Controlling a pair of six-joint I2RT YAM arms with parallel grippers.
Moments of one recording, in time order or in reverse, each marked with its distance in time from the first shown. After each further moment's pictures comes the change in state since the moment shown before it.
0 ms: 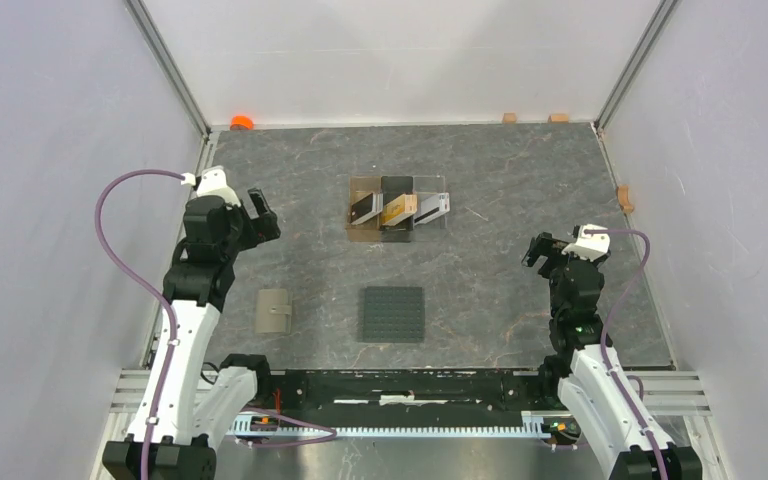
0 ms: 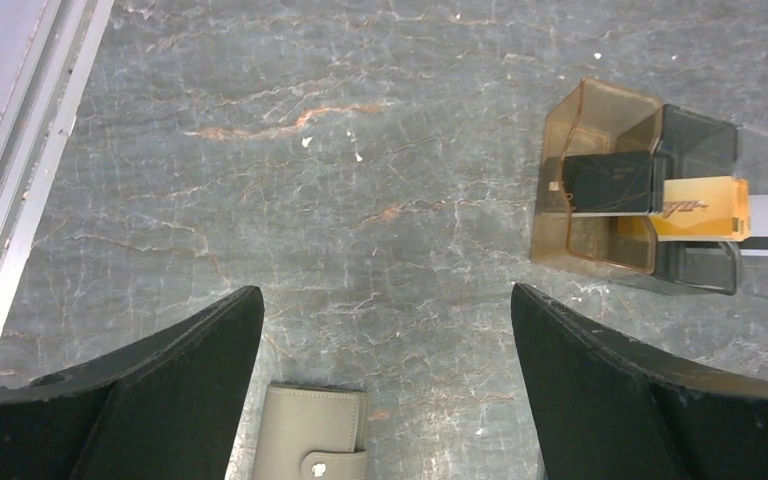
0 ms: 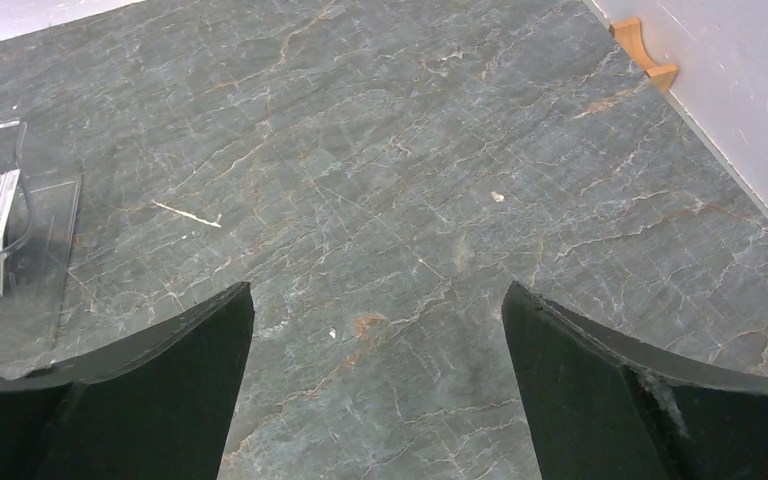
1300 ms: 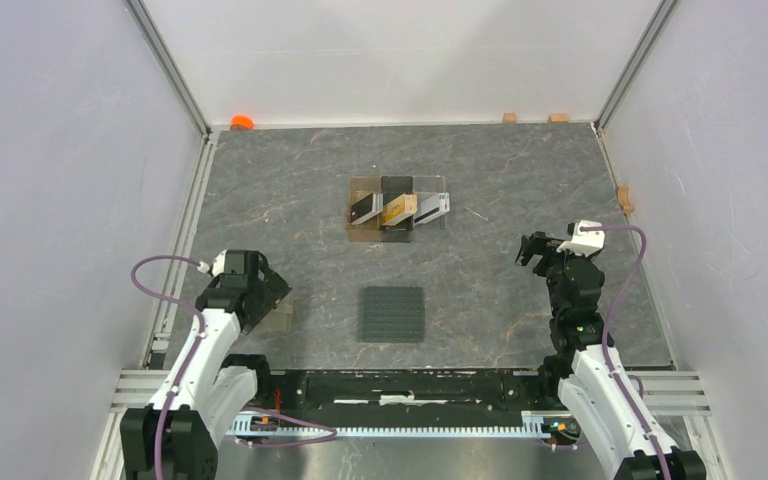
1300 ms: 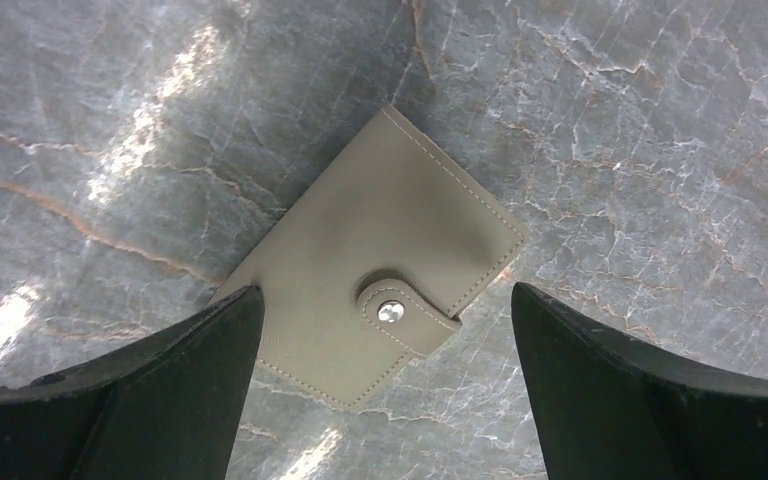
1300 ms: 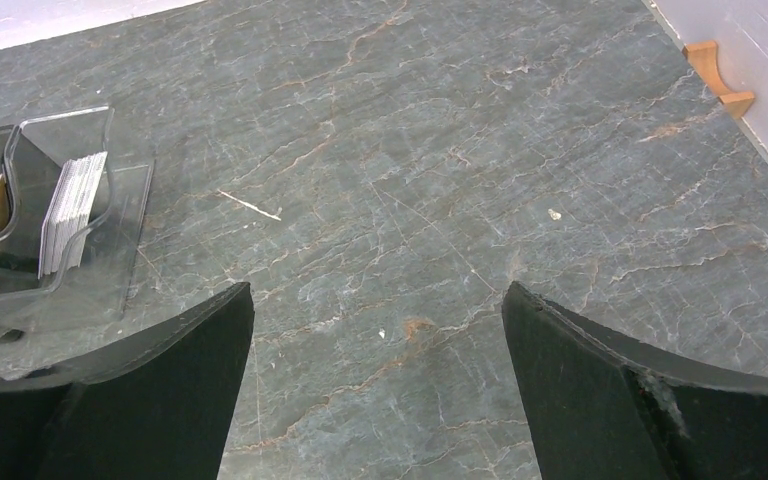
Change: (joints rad) left arm 0.017 0.028 -0.428 -0.173 -0.083 -0.534; right arm 0.026 -0.019 0.029 -0.026 -0.089 0.000
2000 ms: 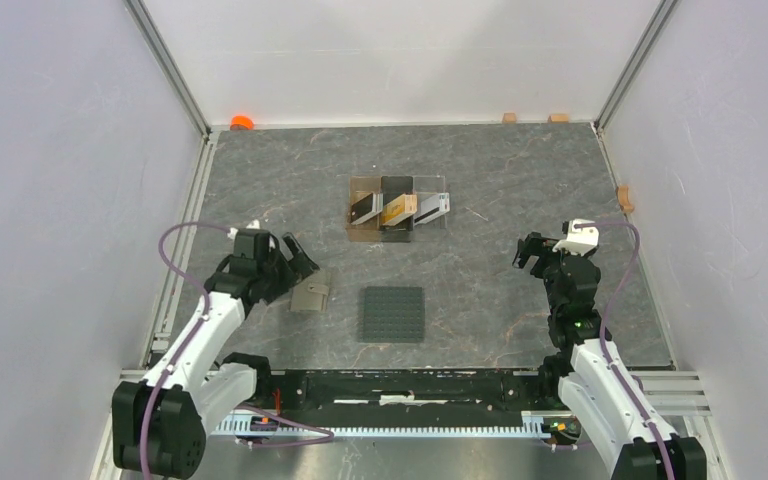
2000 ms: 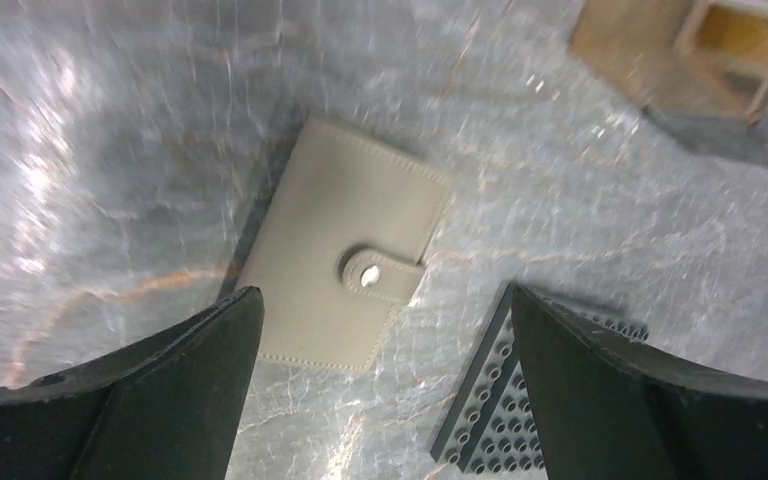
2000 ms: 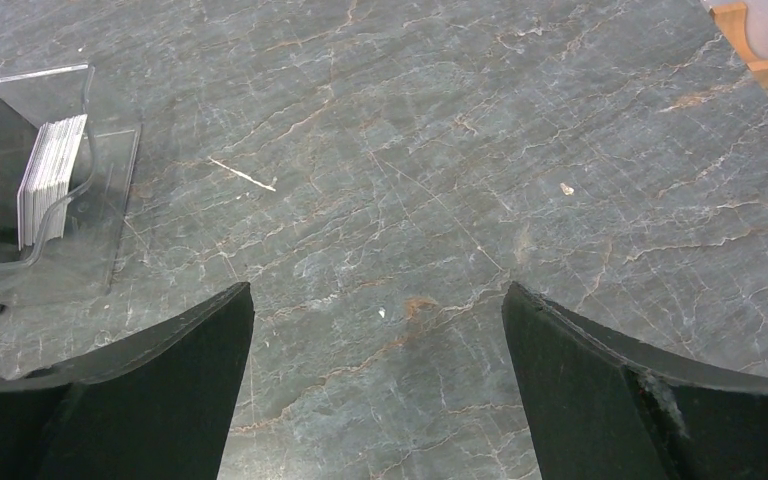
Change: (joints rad) left arm -0.121 0.103 0.036 0.248 0.285 0.073; right arm 0.000 0.068 0.002 0.000 -0.017 0.000
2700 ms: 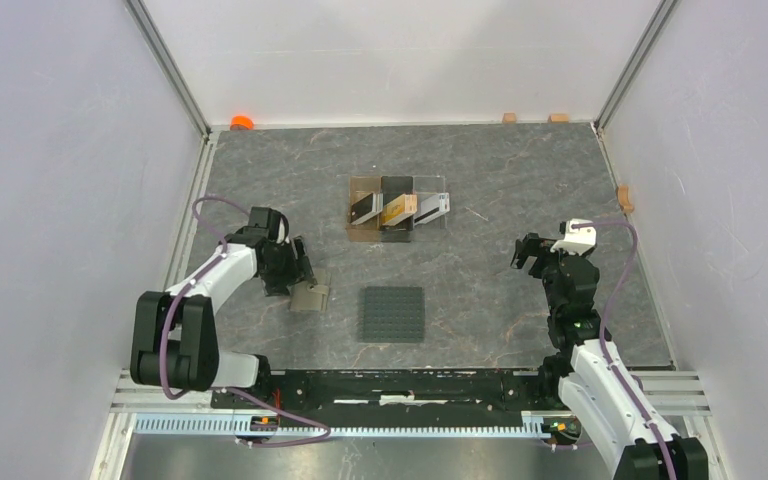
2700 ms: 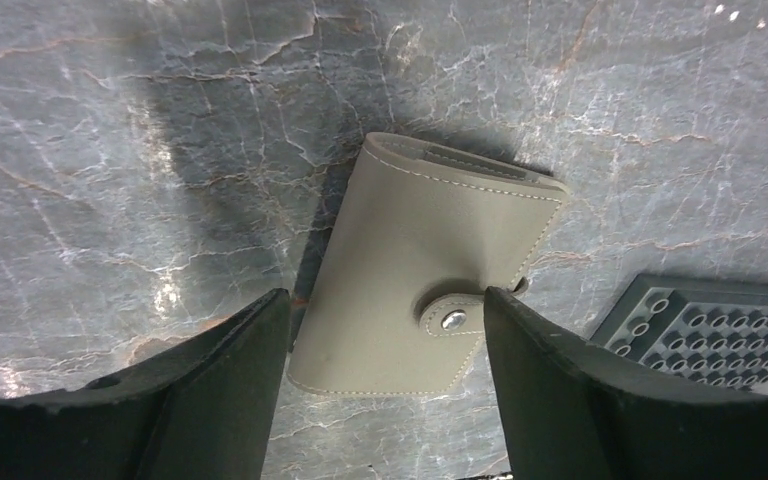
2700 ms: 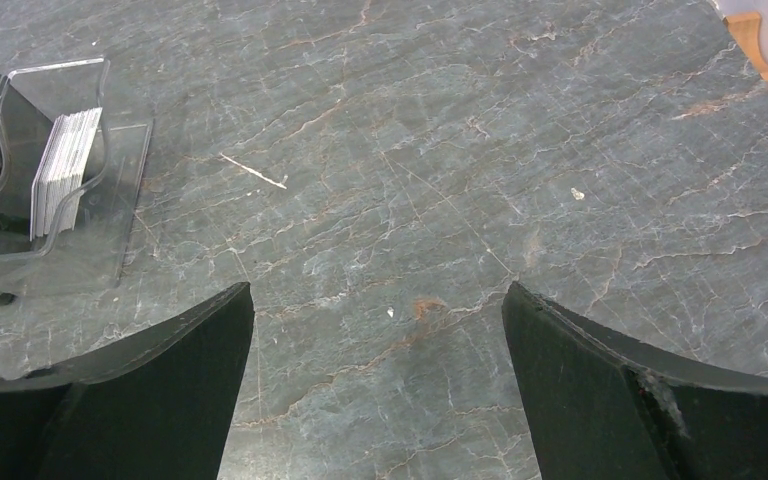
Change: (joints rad) left arm 0.036 0.405 0.236 -0.153 0.032 0.291; right arm 0.016 -0.006 0.000 0.000 -0.009 -0.011
